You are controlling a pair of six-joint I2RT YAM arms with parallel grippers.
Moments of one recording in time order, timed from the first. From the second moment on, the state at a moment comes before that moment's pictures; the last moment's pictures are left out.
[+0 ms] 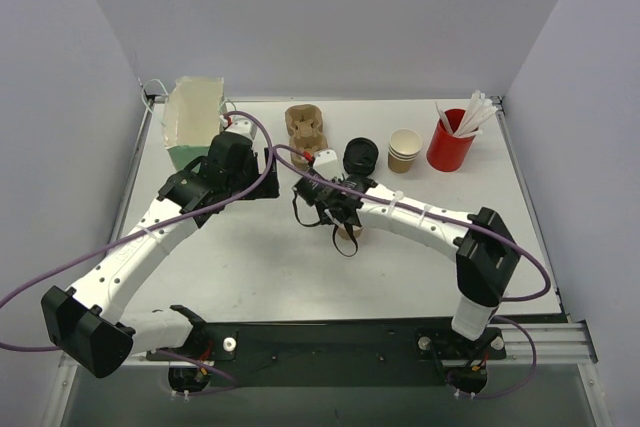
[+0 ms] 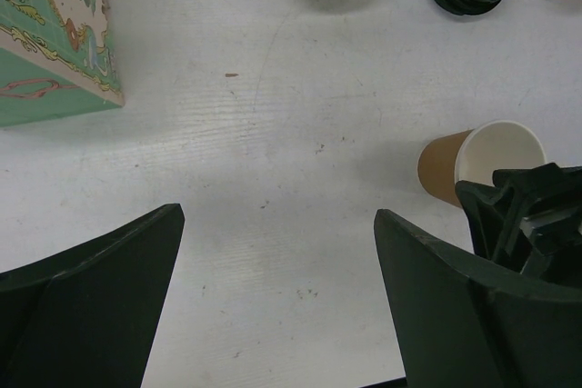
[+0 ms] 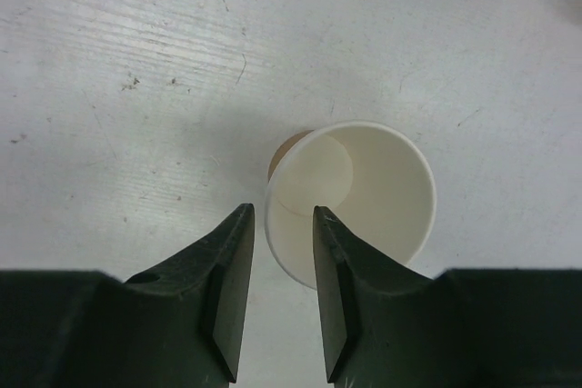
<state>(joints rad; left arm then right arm) -0.56 1.22 1.21 -0.71 -0.22 -0.47 0.96 1.75 1.36 -0.72 0.55 0.52</state>
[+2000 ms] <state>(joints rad) -0.51 1.30 1.27 -0.72 -0.17 -0.43 0.55 2.26 2.04 -0.78 0.34 0.34</state>
